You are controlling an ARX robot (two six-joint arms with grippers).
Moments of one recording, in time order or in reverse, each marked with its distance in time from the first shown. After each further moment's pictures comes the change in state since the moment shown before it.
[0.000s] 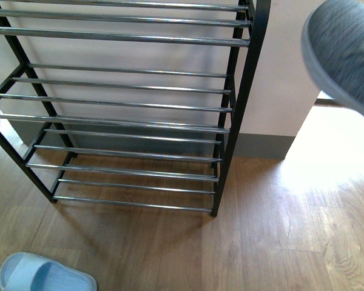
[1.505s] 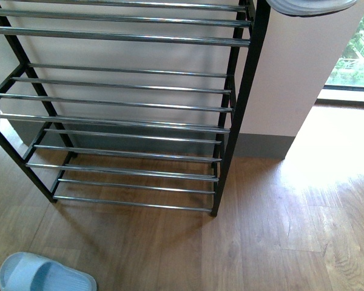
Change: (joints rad) left arm 0.000 0.000 0.000 0.000 0.000 0.000; right arm 0.641 0.135 0.891 -0.945 0.576 0.473
